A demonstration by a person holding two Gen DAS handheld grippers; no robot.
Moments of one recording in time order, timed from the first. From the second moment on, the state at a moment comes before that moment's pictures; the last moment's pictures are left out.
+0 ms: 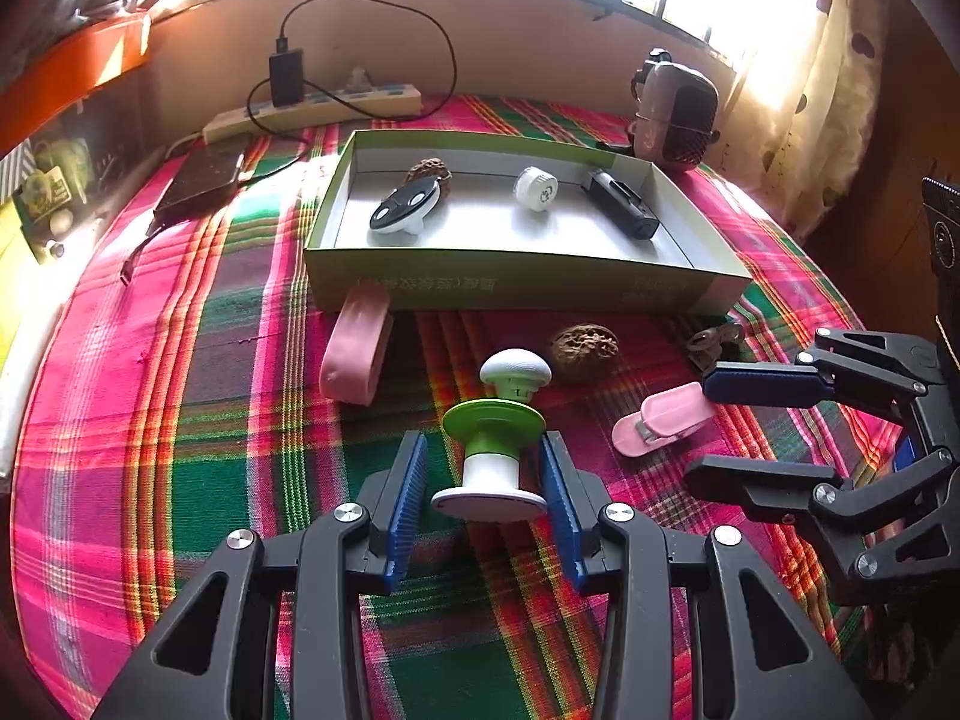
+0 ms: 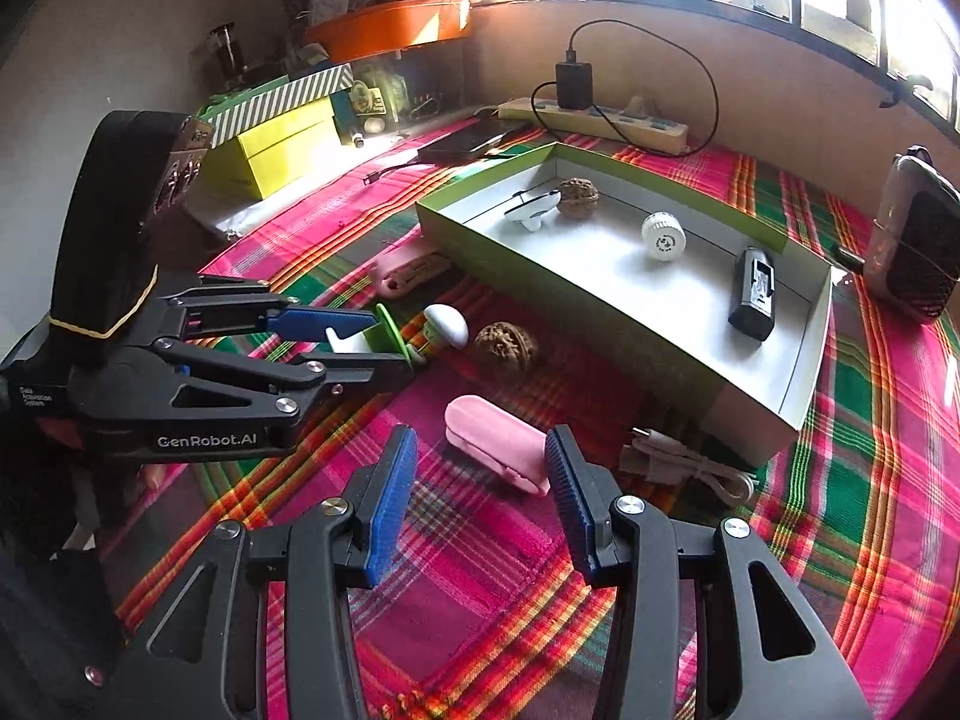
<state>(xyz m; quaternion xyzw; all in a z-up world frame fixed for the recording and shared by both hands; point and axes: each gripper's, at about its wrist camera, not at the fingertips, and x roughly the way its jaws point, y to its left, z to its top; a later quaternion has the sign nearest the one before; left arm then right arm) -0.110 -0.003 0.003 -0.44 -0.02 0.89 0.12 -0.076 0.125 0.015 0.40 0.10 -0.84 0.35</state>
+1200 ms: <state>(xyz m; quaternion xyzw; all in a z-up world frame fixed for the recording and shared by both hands) -0.113 0.000 0.002 -0.43 -0.01 0.90 0.10 -0.086 0.103 -0.003 0.42 0.12 -0.86 0.28</state>
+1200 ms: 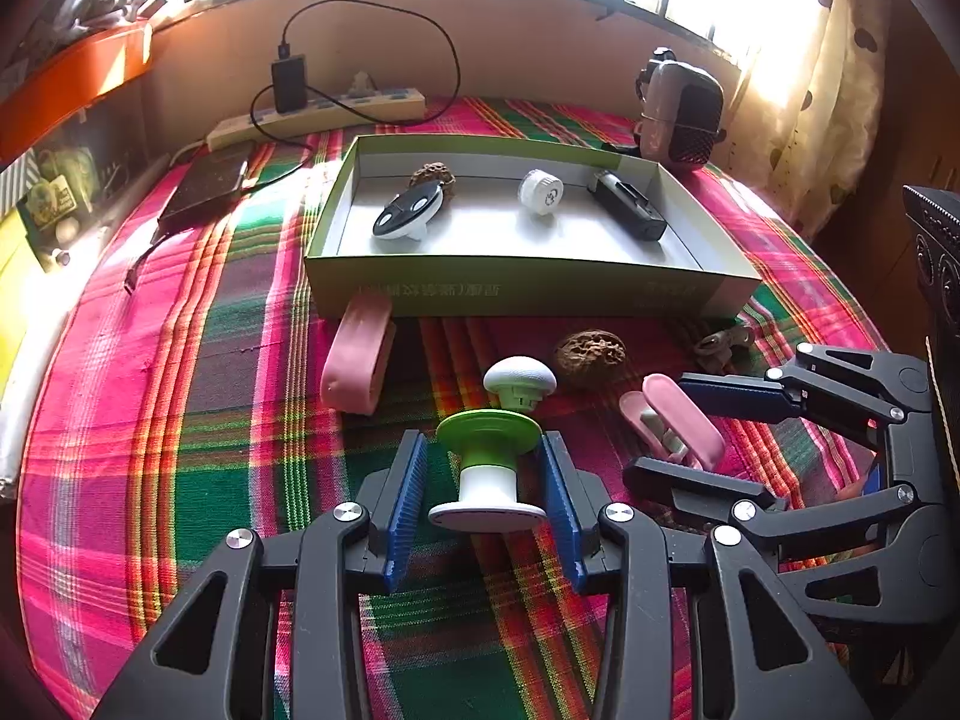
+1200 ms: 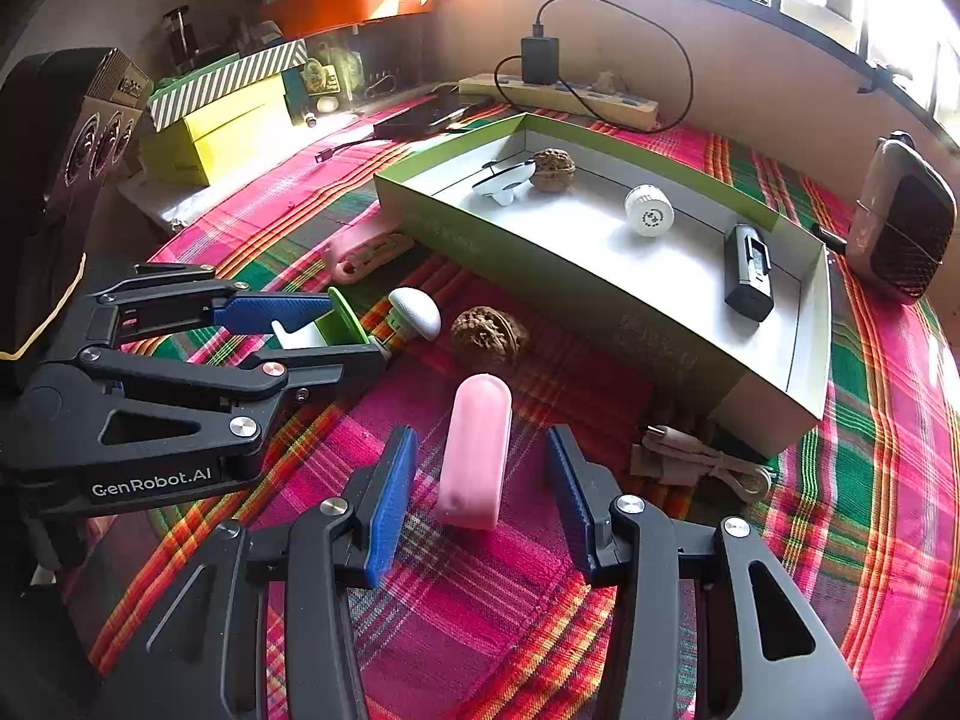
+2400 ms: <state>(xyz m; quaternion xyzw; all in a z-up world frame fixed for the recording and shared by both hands) -0.114 -0.006 0.003 -0.44 -0.03 0.89 0.10 -0.089 0.107 -0.001 0.42 0.12 -0.87 0.25</state>
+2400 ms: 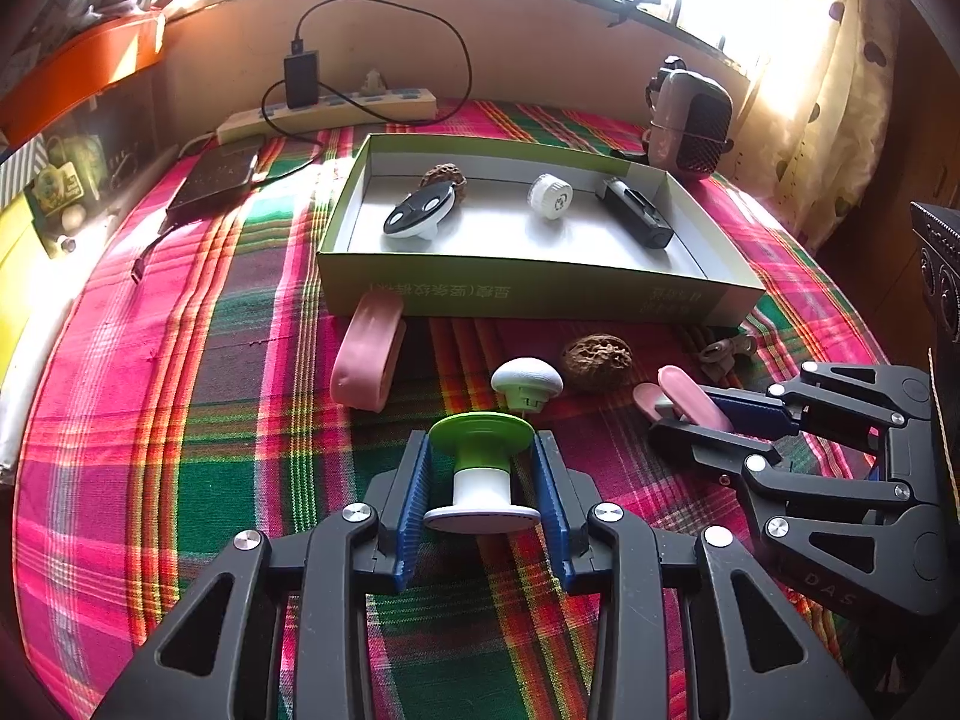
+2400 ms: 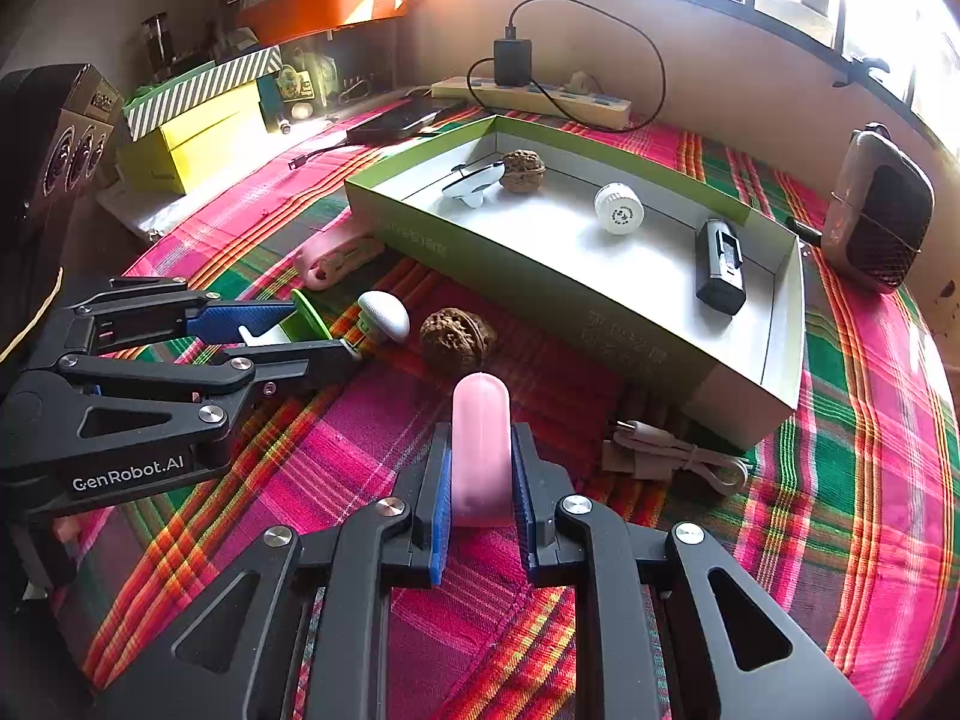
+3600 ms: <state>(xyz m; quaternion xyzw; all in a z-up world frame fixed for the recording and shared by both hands) -0.164 -0.001 0.054 -0.39 -0.03 0.92 0.10 -0.134 0.142 0.055 0.37 0.07 -0.90 0.21</state>
